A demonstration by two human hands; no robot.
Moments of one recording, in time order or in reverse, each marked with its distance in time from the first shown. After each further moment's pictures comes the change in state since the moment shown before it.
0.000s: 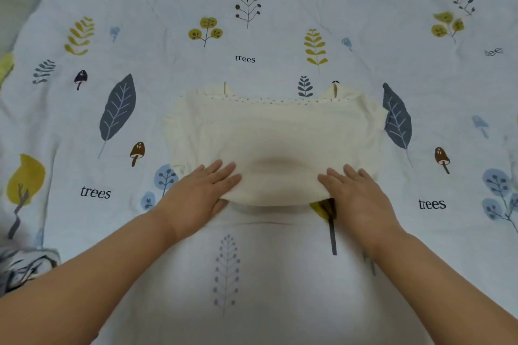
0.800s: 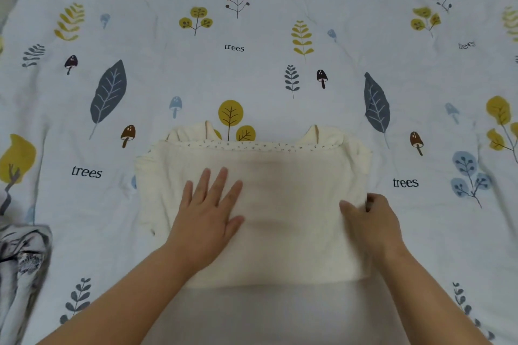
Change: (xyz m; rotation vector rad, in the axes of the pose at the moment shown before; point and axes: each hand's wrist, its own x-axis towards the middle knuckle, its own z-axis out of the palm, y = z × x) left_hand -0.039 0.075 0.026 -0.009 -0.051 -0.231; right_hand -0.067 0.007 0.009 0.989 0.043 0.880
